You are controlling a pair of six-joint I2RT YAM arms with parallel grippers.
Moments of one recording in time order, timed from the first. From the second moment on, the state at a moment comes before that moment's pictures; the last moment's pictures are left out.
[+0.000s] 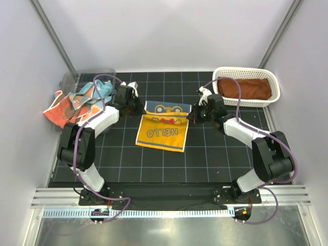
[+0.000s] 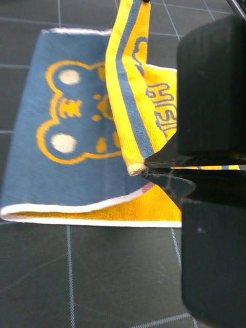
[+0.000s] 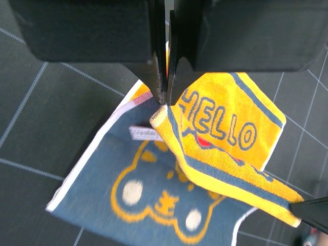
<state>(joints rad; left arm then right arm) -0.32 1.71 1.15 -0.20 0.18 -0.47 0.34 1.54 0.86 0.08 -0.33 0.30</state>
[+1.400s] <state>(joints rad) -0.35 1.51 1.09 -0.33 0.09 -0.50 0.44 1.27 0.66 0.12 -0.34 0.42</state>
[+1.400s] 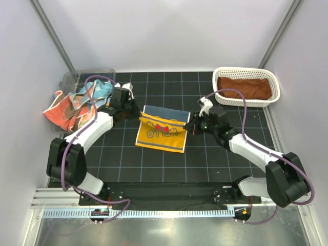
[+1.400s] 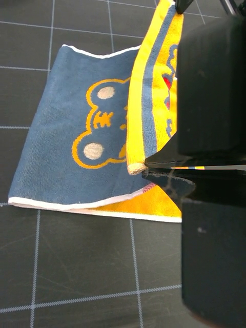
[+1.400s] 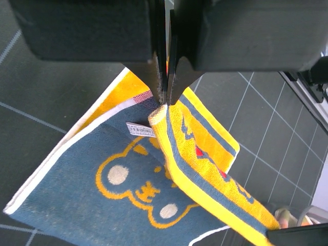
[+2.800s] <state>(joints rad) -0.42 1.57 0.98 -0.42 -0.05 -0.60 0.48 1.29 0.48 0.19 -0.37 0.55</state>
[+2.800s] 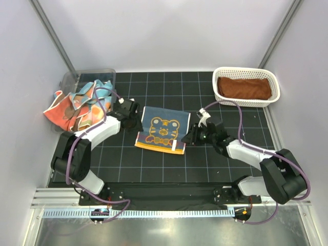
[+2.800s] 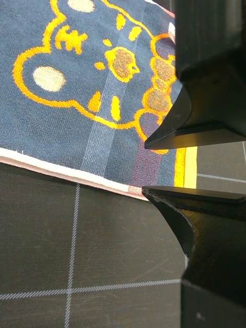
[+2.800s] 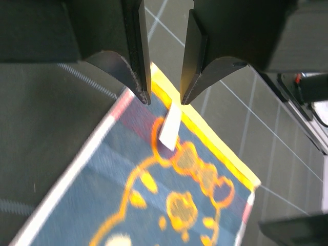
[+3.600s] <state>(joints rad) -0.33 1.96 1.42 -0.32 0.13 -0.60 0.31 1.72 0.96 0.14 -0.25 0.52</state>
